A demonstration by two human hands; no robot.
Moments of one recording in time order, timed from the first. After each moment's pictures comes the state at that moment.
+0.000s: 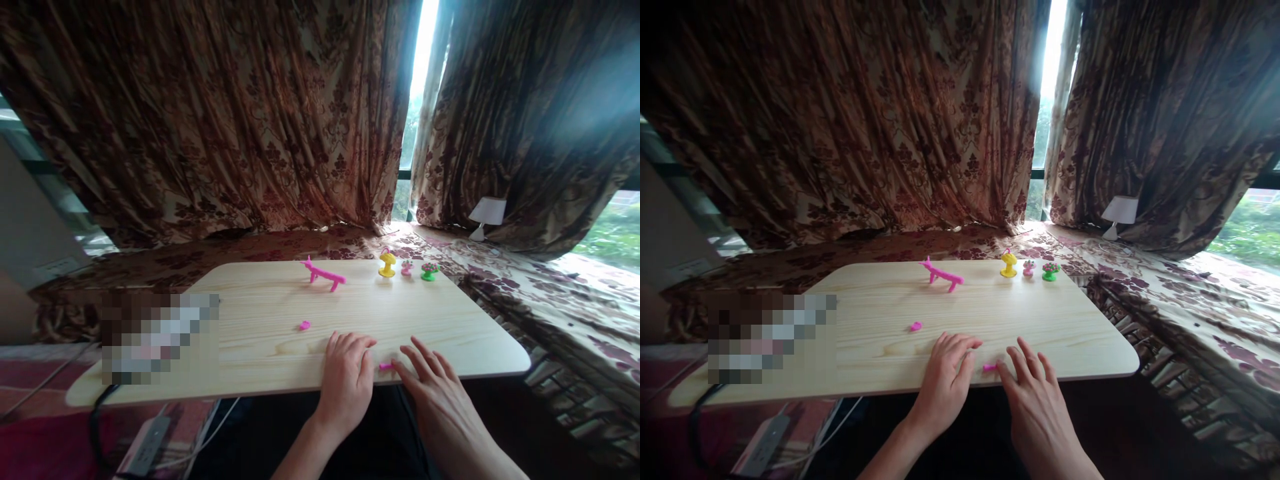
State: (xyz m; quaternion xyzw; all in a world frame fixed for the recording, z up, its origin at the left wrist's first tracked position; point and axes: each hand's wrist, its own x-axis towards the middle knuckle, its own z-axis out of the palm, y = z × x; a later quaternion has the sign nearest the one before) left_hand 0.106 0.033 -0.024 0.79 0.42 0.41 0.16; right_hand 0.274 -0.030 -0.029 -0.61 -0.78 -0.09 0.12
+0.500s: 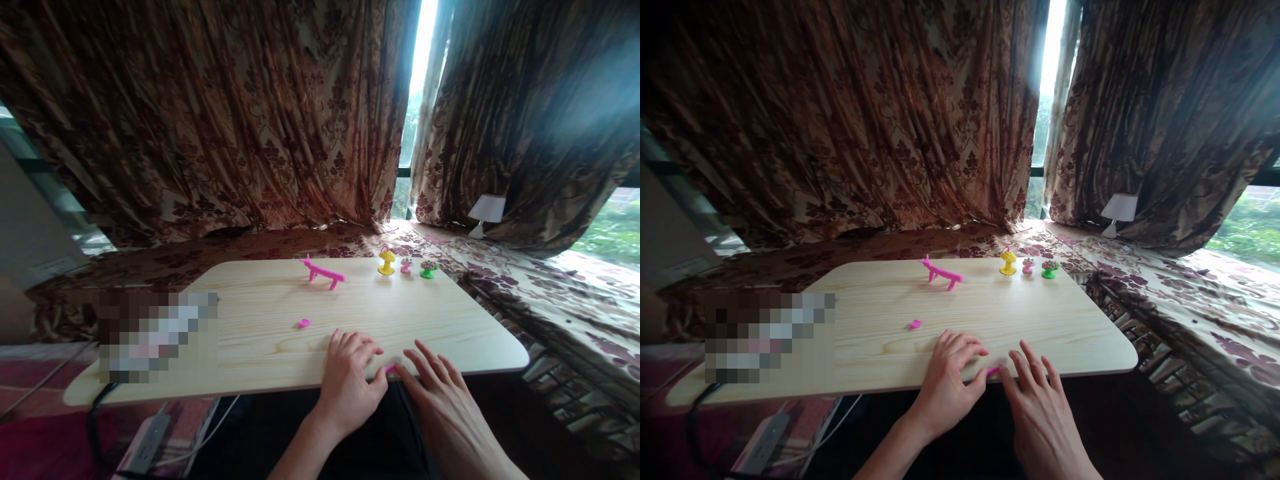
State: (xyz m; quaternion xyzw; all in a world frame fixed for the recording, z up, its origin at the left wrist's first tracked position) left_hand 0.107 0.028 -0.023 0.82 0.40 0.38 0.13; right_hand 0.275 -0.034 -0.032 -0.61 -0.78 -0.10 0.12
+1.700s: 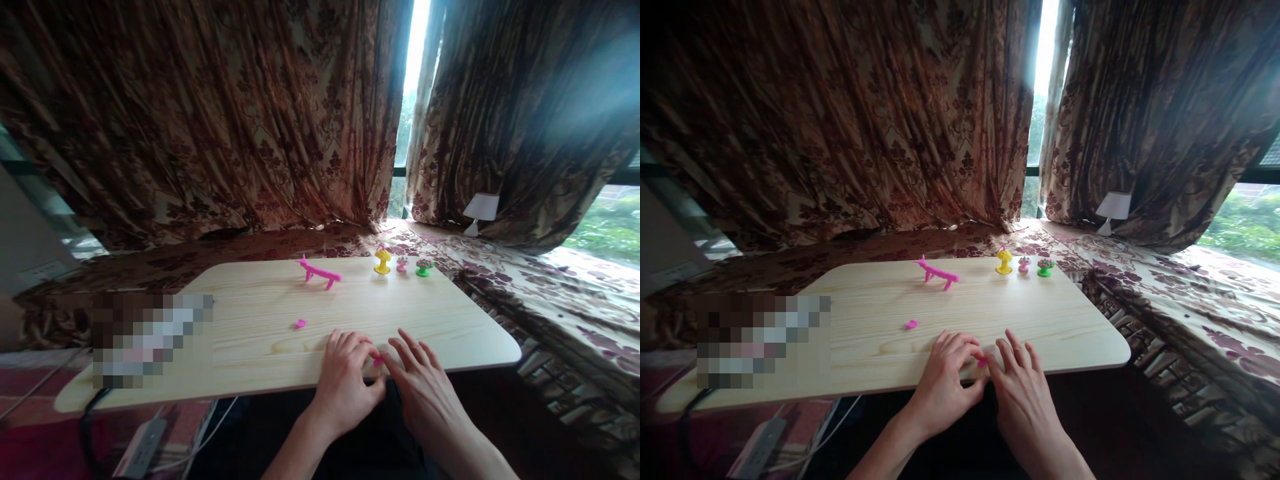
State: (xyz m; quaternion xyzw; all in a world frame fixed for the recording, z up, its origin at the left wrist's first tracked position) left_hand 0.106 0.028 -0.021 0.84 0.38 0.37 0.13; right_hand 0.263 -0.024 -0.027 -0.61 -0.78 -0.09 0.12
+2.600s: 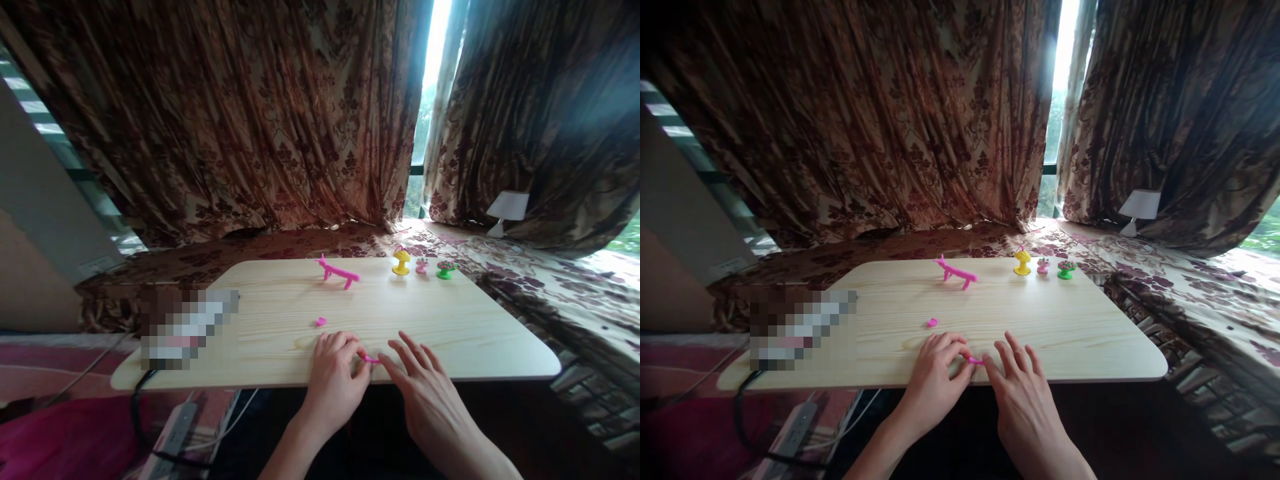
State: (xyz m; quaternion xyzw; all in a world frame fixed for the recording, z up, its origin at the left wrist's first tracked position) left_hand 0.061 0.033 -0.020 0.81 0.46 0.36 0.08; right_hand 0.232 -0.015 -0.022 -0.57 -0.81 -0.06 0.14
